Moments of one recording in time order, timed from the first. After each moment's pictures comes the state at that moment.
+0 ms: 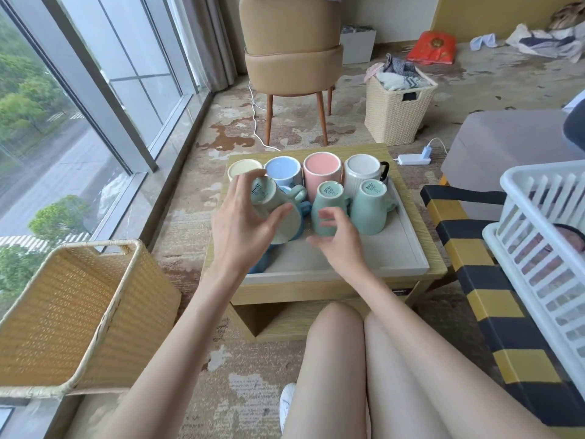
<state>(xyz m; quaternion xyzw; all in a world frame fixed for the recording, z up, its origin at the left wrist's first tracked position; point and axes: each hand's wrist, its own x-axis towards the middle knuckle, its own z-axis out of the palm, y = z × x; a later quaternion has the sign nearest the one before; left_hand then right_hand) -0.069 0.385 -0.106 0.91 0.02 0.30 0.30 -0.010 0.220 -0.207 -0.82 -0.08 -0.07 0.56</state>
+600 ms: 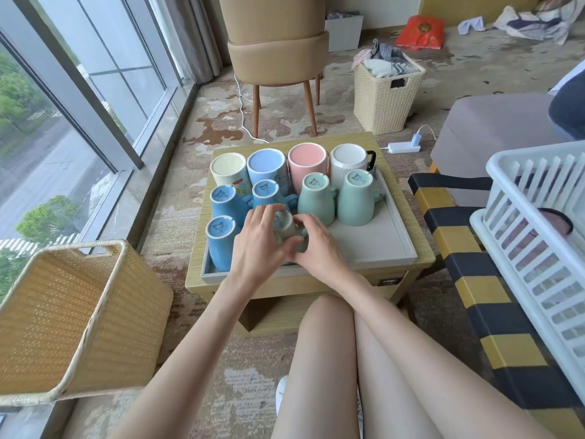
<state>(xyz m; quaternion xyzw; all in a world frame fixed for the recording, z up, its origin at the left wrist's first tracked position) -0.056 0.361 -0.173 0.96 -0.02 0.15 0.23 -0.022 0.225 -0.223 -0.86 -0.18 -0.04 0.47</state>
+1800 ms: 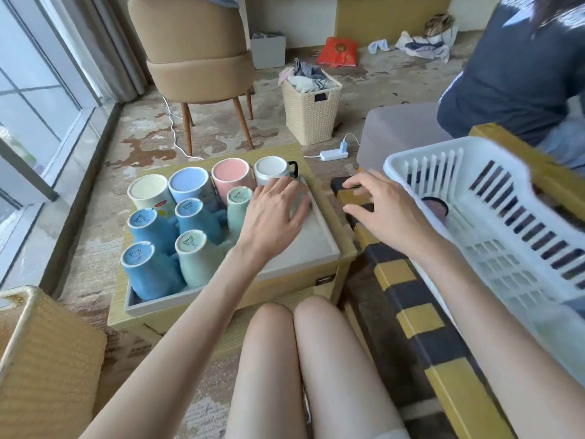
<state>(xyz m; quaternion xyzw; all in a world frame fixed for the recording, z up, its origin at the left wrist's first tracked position) -0.024 0.232 -0.107 0.94 -0.22 0.16 0.21 -0.054 0.025 -0.086 -0.95 -0.10 -0.12 0.28</state>
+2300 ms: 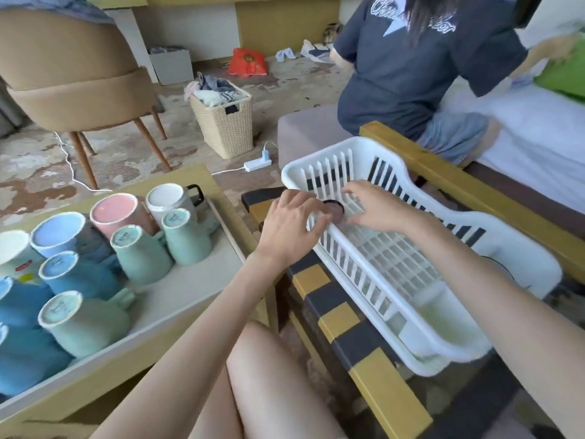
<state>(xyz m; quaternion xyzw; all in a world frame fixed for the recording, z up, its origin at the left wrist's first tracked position) -0.009 0.053 -0.136 0.89 -0.37 0.11 0.24 -0.052 -0.144 -0.097 -0.98 0.06 0.04 0.17</state>
